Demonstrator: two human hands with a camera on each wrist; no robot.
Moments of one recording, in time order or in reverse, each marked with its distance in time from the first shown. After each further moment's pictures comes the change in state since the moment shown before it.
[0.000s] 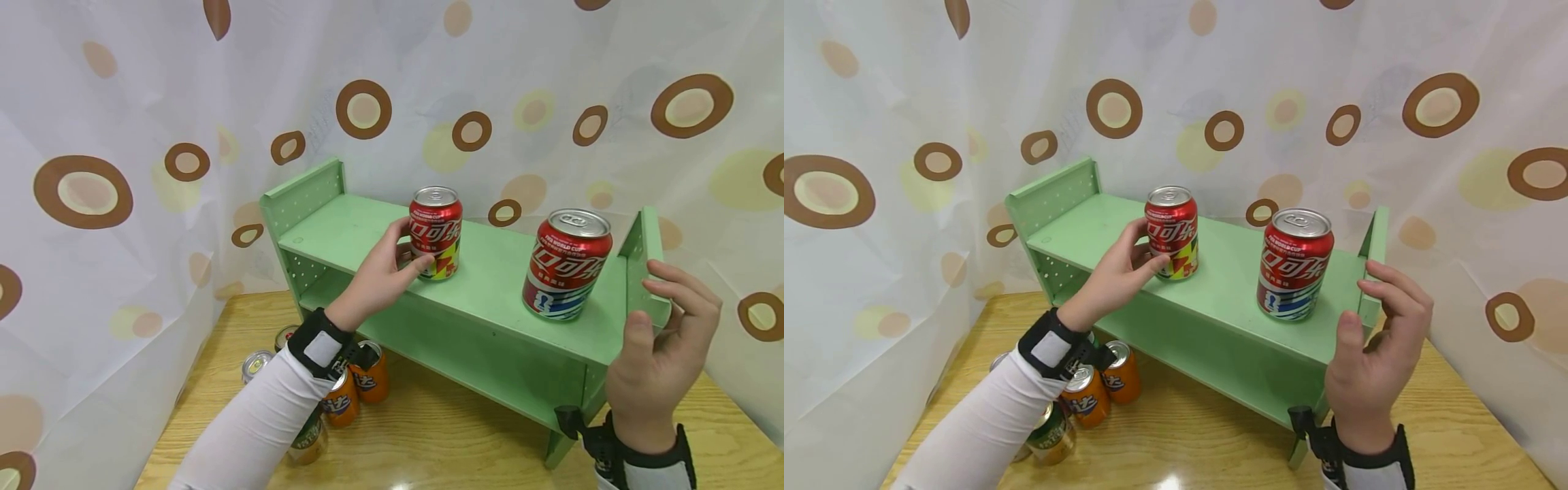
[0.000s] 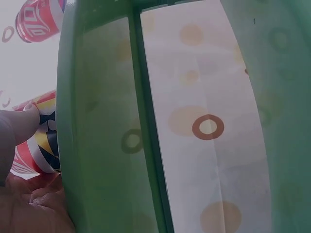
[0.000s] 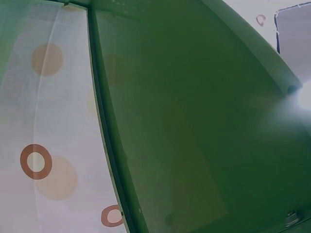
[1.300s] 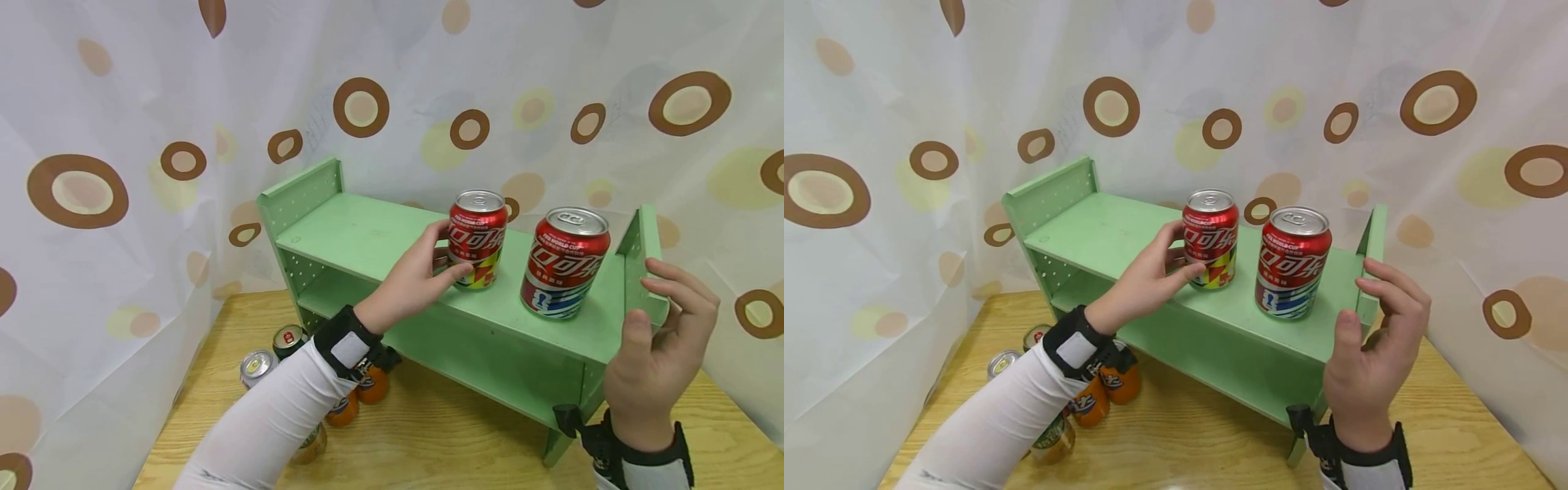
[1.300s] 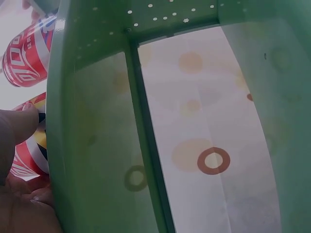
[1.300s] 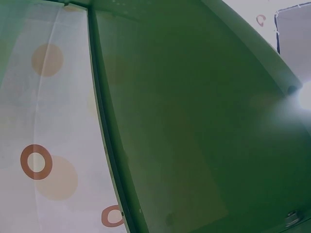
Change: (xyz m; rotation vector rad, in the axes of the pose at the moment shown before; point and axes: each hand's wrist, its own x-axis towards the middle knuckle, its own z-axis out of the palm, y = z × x) left_hand 0.010 0.018 0.036 0.017 -0.109 0.045; right_hand 0.001 0.001 0.001 0.020 0.003 -0.004
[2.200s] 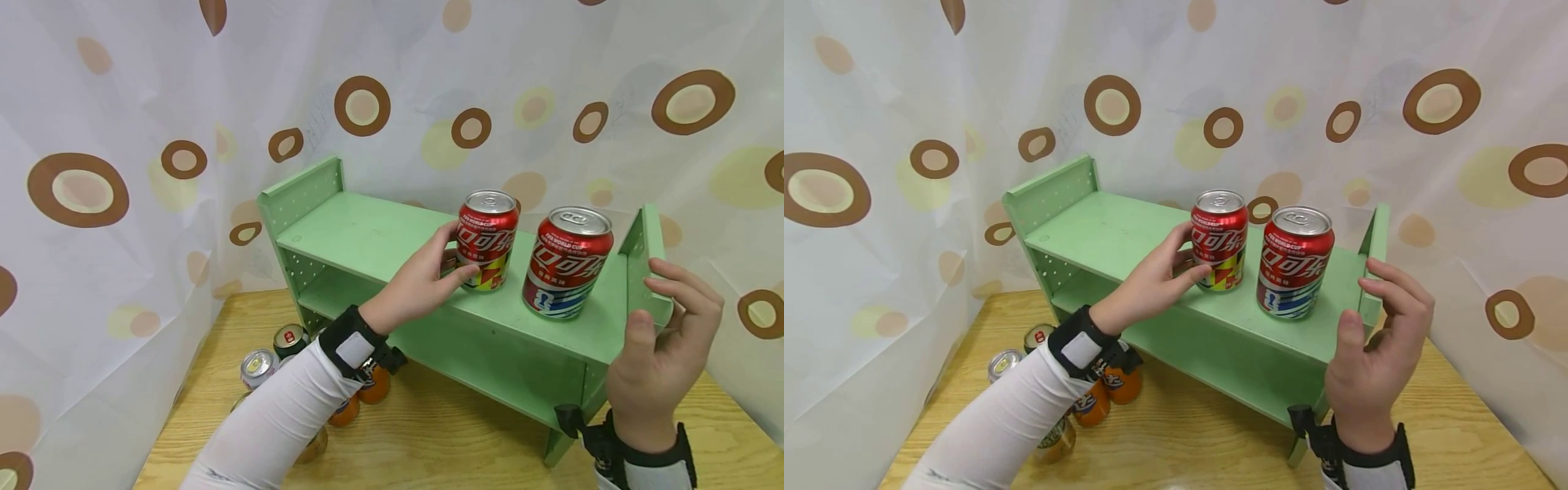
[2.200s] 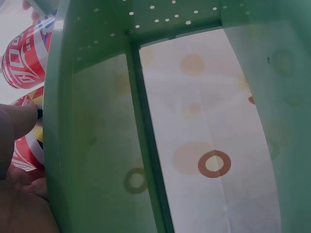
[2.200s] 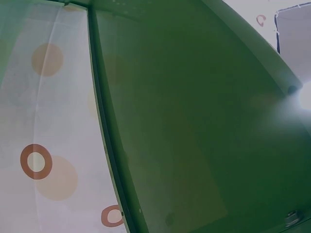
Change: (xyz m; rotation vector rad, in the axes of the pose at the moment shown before) left_hand 0.002 0.000 0.004 0.041 -0.063 0.026; right_hand -0.001 -0.001 0.001 -0.002 0.015 0.001
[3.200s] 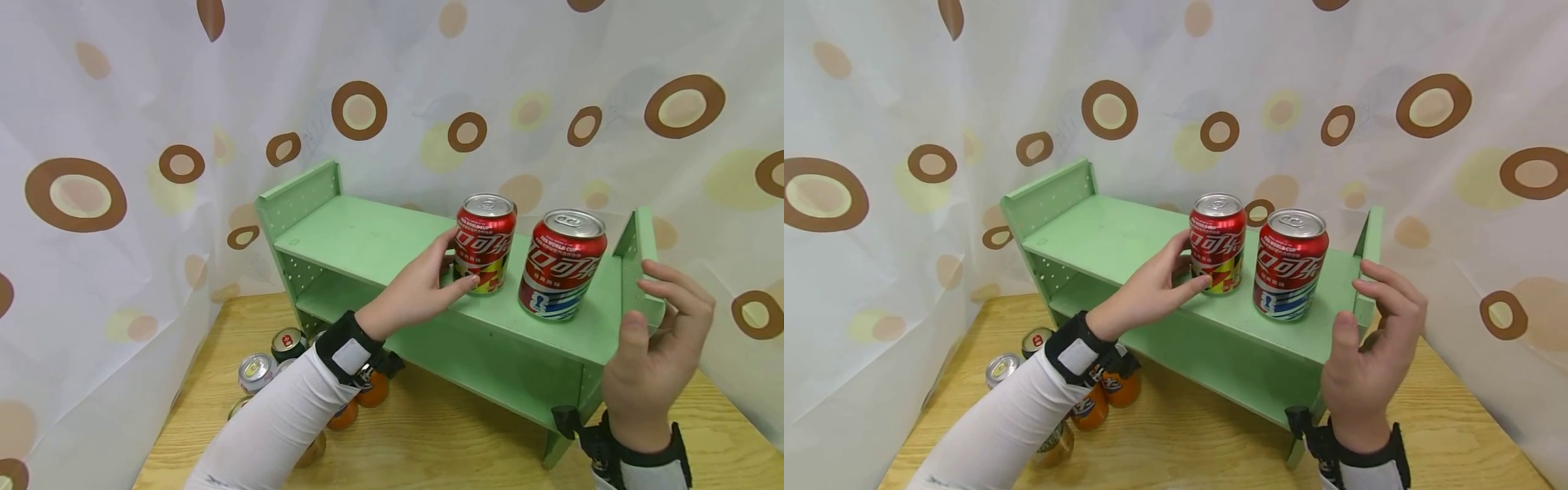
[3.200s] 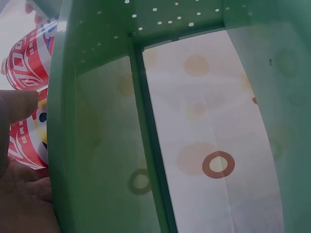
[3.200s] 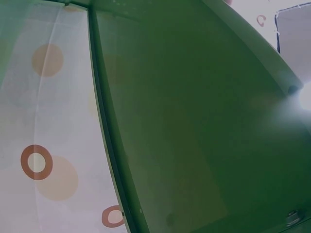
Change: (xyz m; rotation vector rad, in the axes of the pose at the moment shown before) left_hand -0.004 0.001 0.001 0.100 -0.019 -0.028; right_hand 0.000 0.002 -0.001 0.032 -0.005 -0.003
